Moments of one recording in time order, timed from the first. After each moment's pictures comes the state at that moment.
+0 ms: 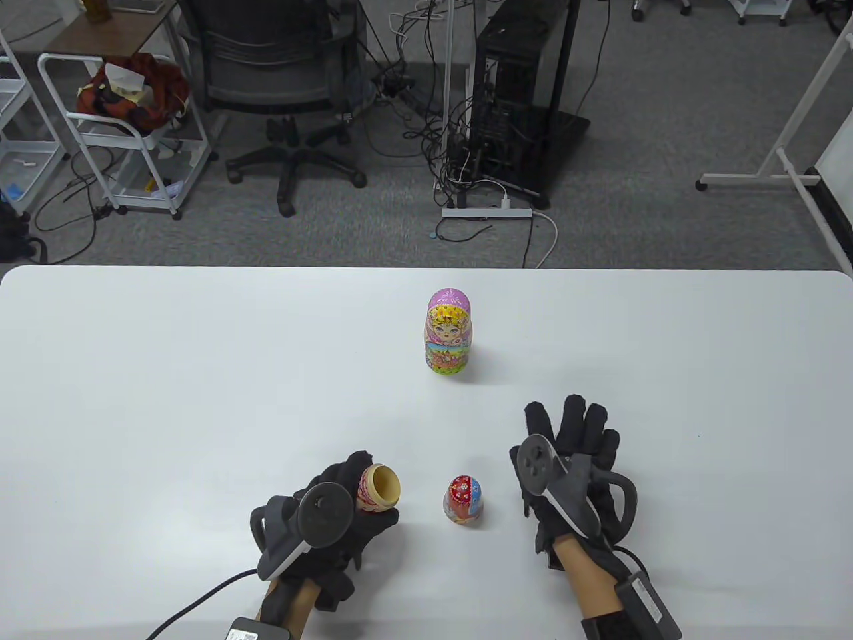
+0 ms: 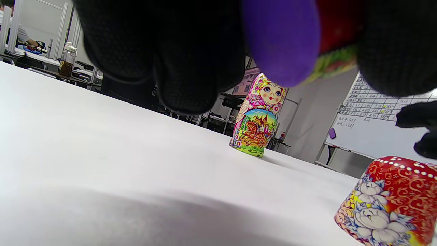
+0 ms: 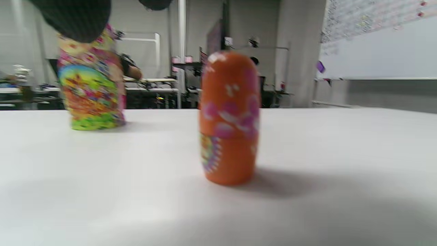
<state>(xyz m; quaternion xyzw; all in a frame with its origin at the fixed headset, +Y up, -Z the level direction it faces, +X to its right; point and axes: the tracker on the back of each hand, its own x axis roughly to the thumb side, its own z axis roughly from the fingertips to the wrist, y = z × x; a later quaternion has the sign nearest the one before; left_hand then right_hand) -0.170 -0.738 -0.271 0.04 -0.08 0.16 0.98 0.158 -0.725 -0.314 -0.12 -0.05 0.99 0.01</state>
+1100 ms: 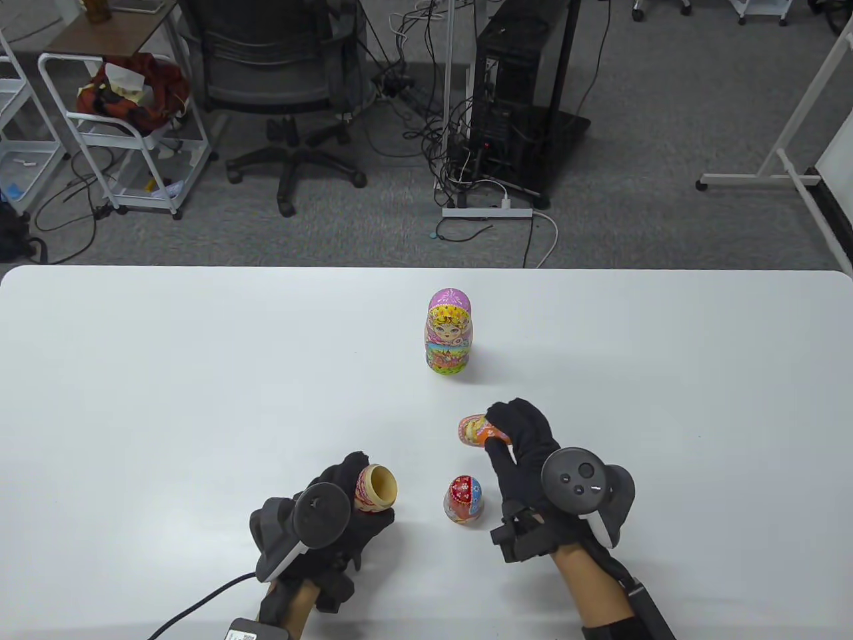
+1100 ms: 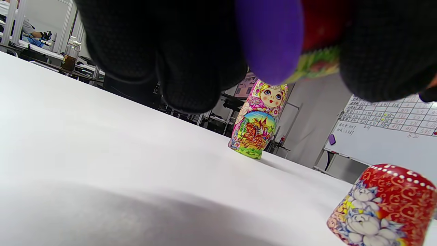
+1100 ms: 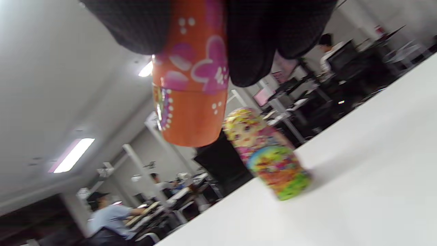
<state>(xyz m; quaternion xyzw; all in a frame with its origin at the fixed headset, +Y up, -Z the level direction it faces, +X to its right) -0.172 -0.736 -0.268 0.05 -0.08 0.19 0.98 0.122 -0.677 -0.286 0.12 -0.16 0.90 0.39</state>
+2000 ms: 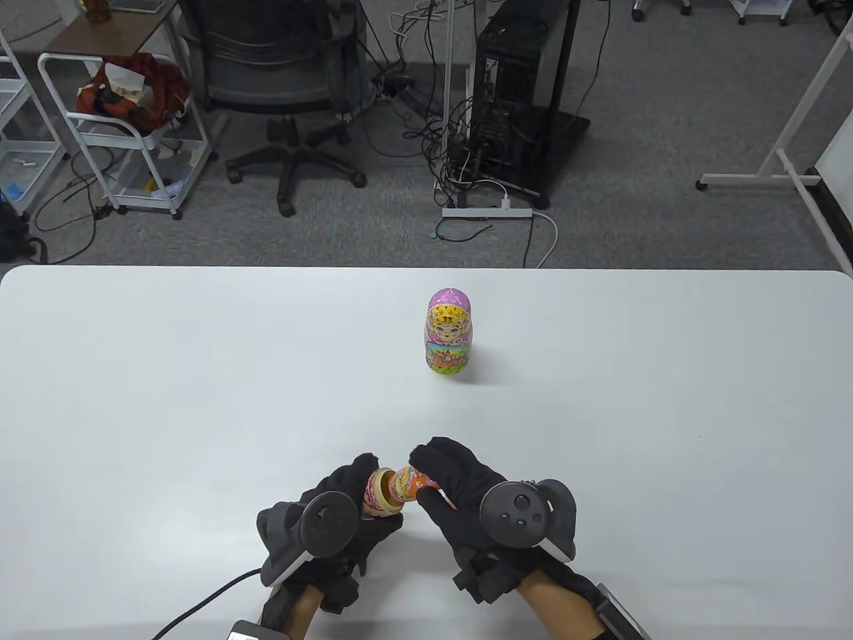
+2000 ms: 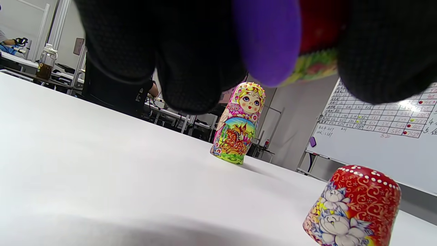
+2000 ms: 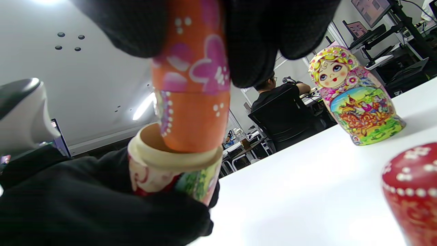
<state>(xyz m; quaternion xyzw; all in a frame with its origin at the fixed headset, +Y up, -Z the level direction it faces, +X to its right) -0.161 -0.730 -0.262 0.06 -0.11 0.17 0.98 0.067 -0.681 -0.263 0.24 -0.11 0.90 0.35</state>
